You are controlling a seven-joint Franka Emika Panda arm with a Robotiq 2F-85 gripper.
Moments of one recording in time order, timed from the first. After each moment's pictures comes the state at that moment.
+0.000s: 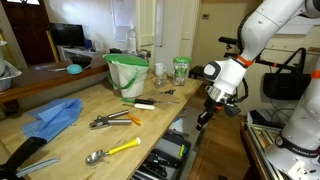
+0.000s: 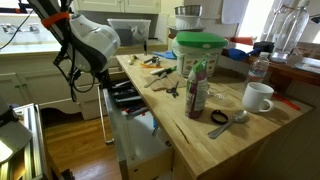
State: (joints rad) arm -0.57 0.12 0.26 -2.50 -2.43 3.50 2.71
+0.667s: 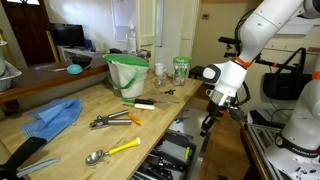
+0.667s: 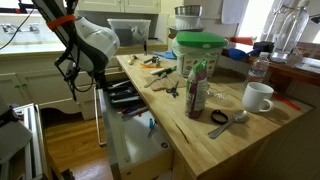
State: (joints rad) arm -0.44 0.13 0.19 -2.51 -2.46 3.55 2.71
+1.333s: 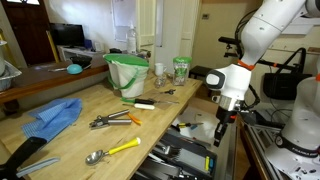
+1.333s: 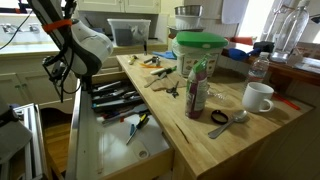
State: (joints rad) arm -0.21 0.13 -0.01 -2.57 -2.46 3.65 2.71
